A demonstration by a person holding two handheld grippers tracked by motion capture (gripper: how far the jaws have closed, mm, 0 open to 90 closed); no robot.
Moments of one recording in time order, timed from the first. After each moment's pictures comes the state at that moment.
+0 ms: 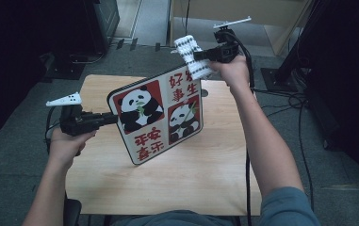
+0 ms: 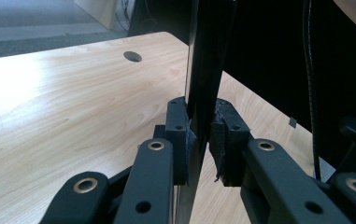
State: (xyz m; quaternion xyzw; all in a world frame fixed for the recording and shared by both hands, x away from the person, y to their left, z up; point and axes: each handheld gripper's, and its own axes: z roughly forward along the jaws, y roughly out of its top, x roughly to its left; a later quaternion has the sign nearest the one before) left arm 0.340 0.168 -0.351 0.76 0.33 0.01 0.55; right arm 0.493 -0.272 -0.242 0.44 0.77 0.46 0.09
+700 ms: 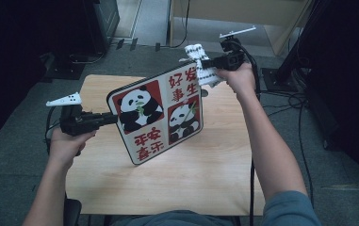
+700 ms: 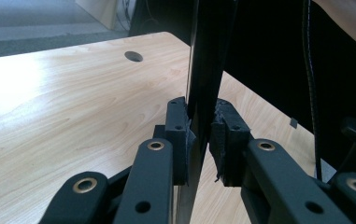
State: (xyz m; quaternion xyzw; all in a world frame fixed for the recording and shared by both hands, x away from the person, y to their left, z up) left arm 0.341 0.169 -0.352 0.76 0.34 0.01 0.55; right arm 0.489 -0.293 -0.266 0.45 0.77 0.43 0.09
